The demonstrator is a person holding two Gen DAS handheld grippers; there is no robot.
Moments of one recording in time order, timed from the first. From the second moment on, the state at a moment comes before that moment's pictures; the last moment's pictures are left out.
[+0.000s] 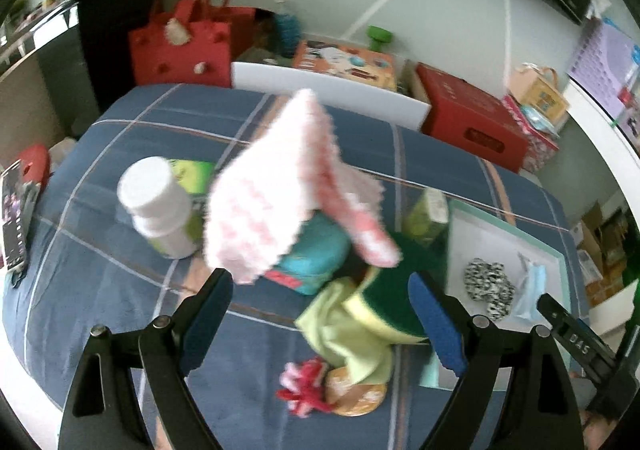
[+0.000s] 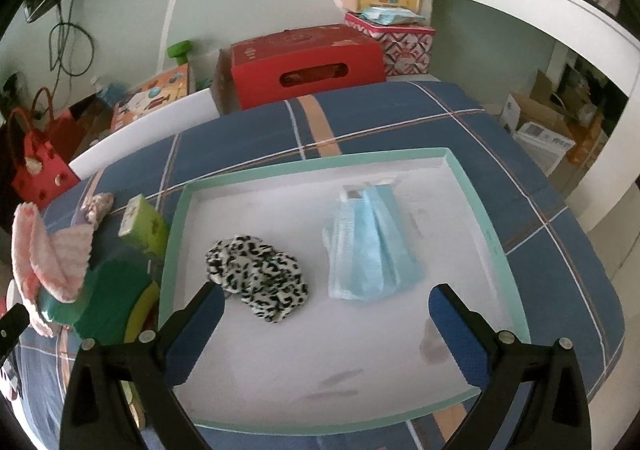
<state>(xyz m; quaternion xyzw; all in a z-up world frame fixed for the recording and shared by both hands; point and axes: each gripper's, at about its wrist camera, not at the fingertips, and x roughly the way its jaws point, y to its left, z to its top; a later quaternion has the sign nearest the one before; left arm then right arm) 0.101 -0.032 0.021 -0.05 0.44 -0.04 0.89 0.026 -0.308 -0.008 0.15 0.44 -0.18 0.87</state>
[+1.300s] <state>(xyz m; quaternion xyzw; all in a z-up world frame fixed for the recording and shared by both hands) 0.074 0.021 -0.051 -0.04 0.54 -0.04 0.84 0.003 -0.170 -0.023 0.05 0.50 -0.04 0.86</state>
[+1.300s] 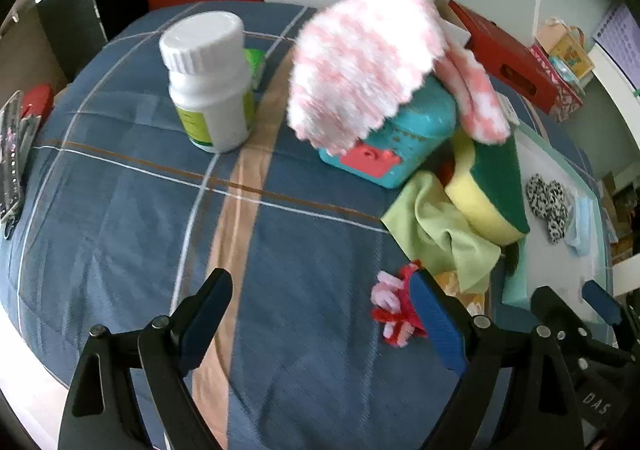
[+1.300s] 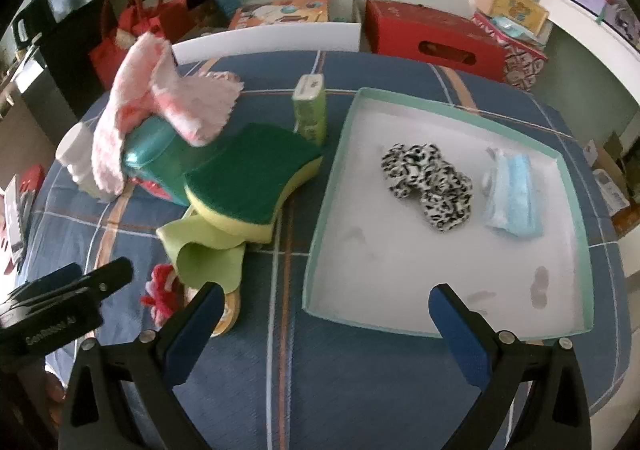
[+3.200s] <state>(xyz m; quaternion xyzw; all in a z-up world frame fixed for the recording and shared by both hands) 0.094 -0.024 -0.077 -0.10 0.56 -0.05 0.82 0.008 -0.143 -0.031 0.02 0.52 0.03 0.85</state>
